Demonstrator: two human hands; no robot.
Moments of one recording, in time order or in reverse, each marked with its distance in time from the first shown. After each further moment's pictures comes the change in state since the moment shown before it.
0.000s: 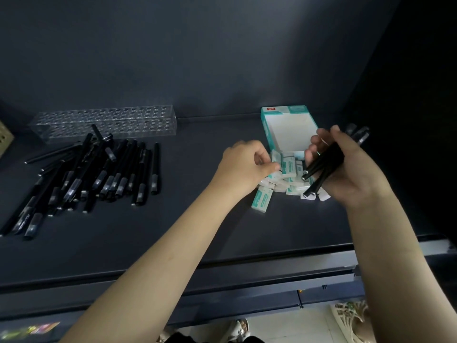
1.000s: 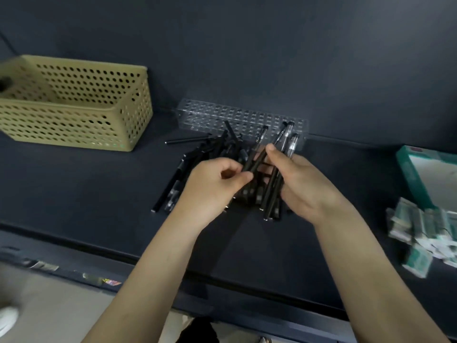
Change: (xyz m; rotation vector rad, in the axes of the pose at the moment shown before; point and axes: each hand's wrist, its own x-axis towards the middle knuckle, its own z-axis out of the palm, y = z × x) left_hand -0.096 -0.160 -0.199 -0.246 0.322 -0.282; right_hand -0.011 0.197 0.217 -0.800 -0.536 0.172
